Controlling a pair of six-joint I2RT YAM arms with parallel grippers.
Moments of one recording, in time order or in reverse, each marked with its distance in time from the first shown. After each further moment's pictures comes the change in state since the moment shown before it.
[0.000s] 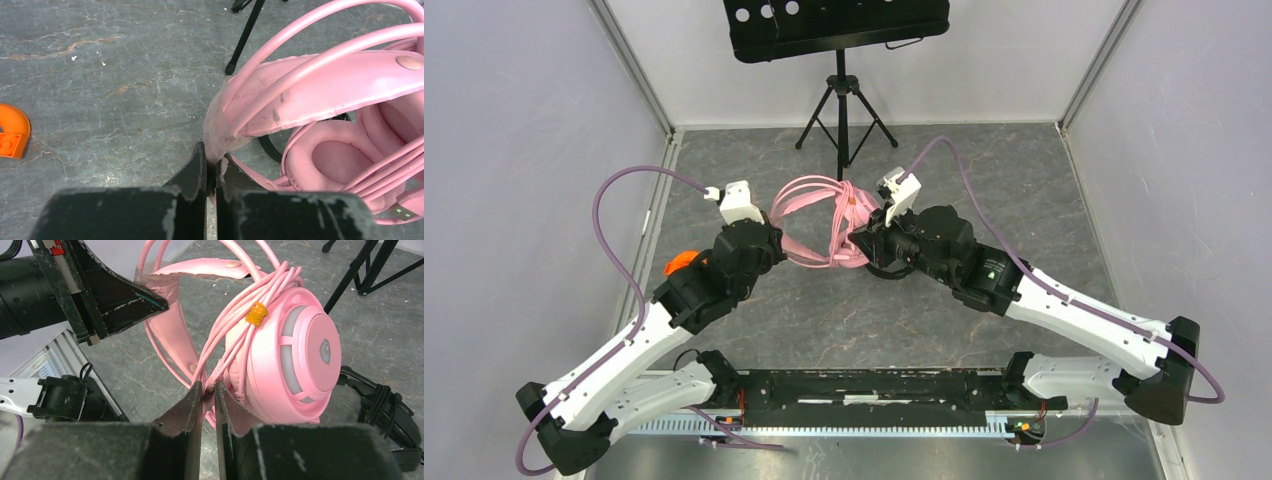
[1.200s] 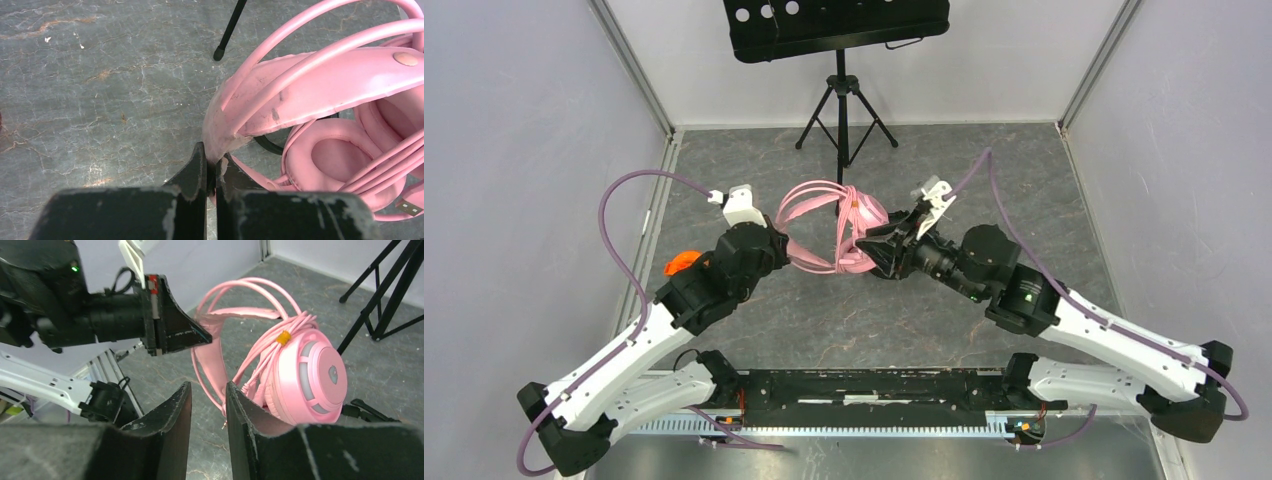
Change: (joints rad) left arm 0.002 -0.003 -0.026 -0.001 0.068 -0.051; right arm 0.046 -0.165 -0.096 0.122 -0.037 -0.024
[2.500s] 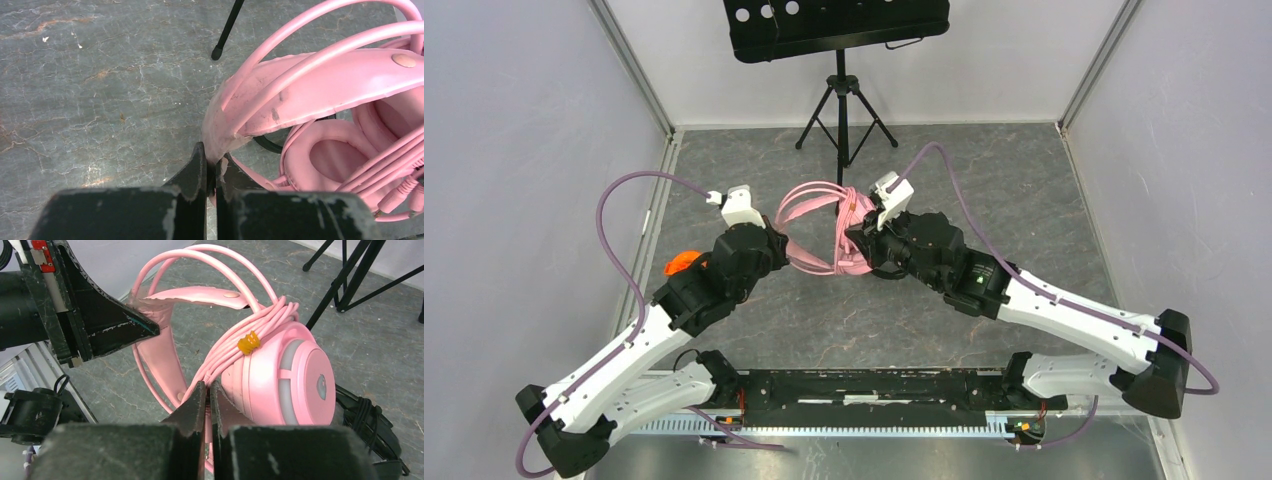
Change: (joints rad) left arm 0.000 -0.013 0.000 -0.006 0.011 0.001; right arm 0.000 0.192 0.069 -0.028 0.129 -0.055
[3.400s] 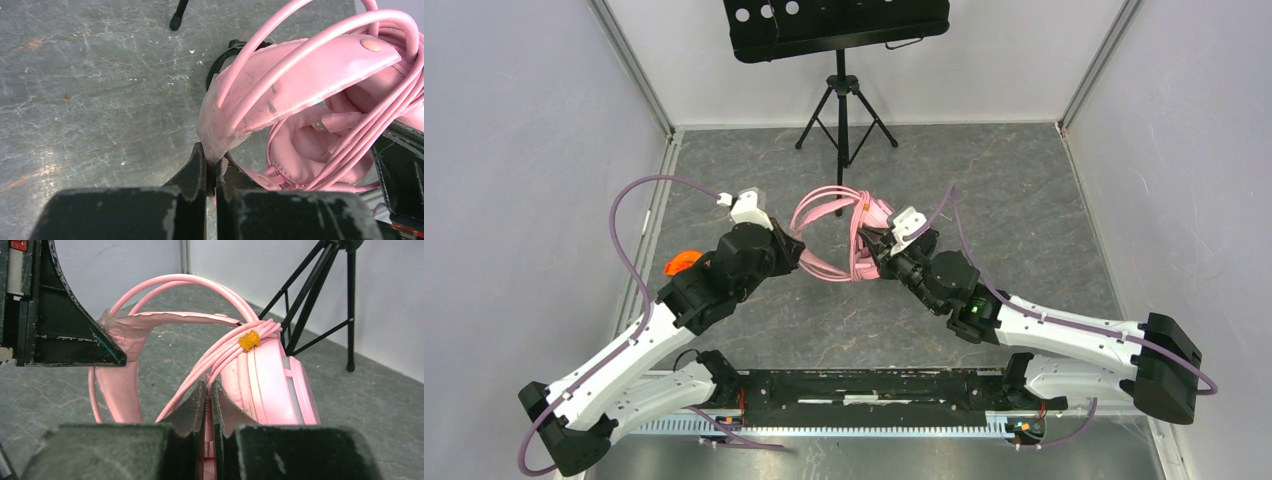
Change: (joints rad) left arm 0.004 0.014 -0.013 0.023 0.174 -0.092; right arm 0.026 -0.063 -0.376 0.582 0.135 -0.256
